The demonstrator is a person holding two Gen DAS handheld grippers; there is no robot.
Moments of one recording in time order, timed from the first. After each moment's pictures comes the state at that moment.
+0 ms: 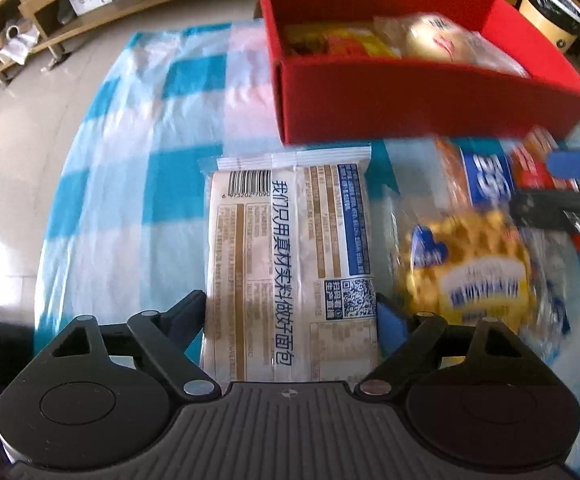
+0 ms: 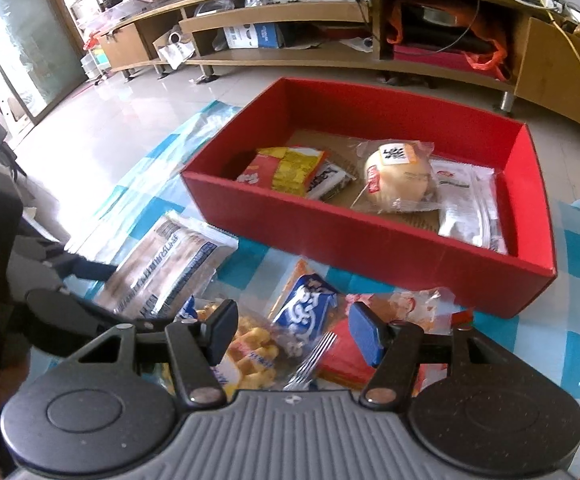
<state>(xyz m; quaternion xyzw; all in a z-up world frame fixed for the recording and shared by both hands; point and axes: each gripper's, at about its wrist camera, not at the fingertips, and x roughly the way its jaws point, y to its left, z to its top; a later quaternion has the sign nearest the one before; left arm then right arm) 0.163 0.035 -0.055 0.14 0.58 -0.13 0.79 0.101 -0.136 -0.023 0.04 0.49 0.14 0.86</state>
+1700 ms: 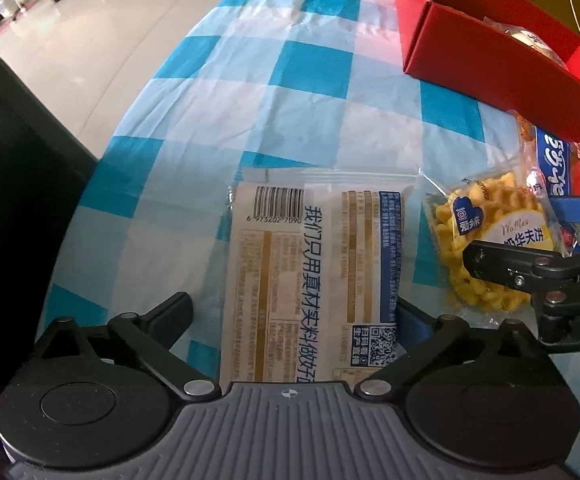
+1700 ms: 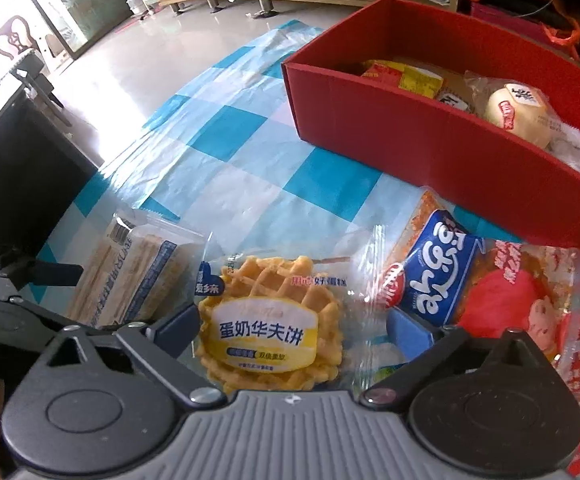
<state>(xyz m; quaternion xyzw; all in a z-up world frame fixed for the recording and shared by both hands) 0.113 0.095 -0.057 0.03 0.61 -0.01 0.79 0.099 -0.074 -0.068 0.01 0.54 0.21 0.81</state>
